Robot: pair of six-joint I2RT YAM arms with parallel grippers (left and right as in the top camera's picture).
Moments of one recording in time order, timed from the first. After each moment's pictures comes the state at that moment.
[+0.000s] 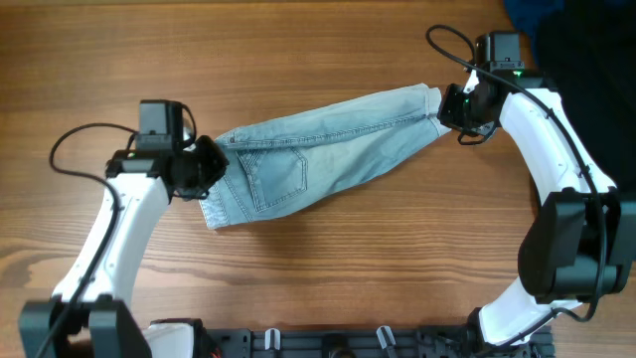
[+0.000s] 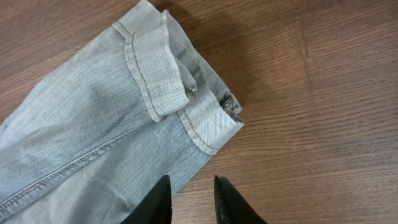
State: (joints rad) left arm -0.02 1.46 0.95 -0.68 0.25 -0.69; right arm 0.01 1.84 1.41 -0.83 -0.10 0.36
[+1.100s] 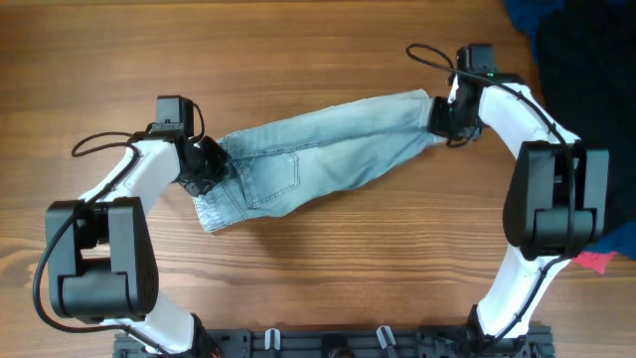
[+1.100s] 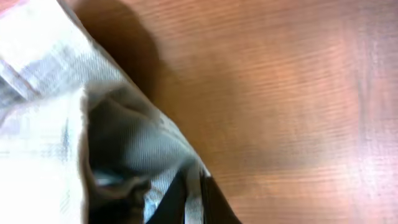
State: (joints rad) left arm 0.02 1.79 1.00 -0.56 0.22 -0.78; right arm 0.01 2.08 1.43 -0.76 -0.05 0.26
